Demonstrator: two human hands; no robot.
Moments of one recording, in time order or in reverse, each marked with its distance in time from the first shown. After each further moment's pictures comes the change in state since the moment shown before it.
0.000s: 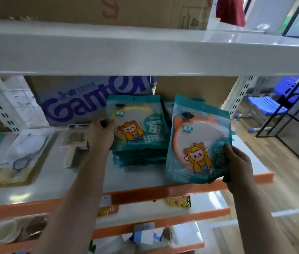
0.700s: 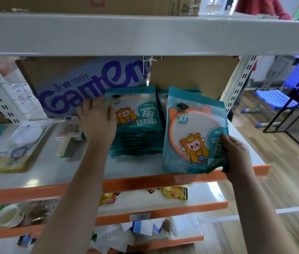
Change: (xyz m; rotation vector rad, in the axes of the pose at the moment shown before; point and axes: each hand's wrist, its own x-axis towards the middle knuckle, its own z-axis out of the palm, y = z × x) left_hand -0.034 0.025 0.011 0.541 0.335 0.412; right_hand 0.026 0.004 -0.033 -0.005 -0.109 0.007
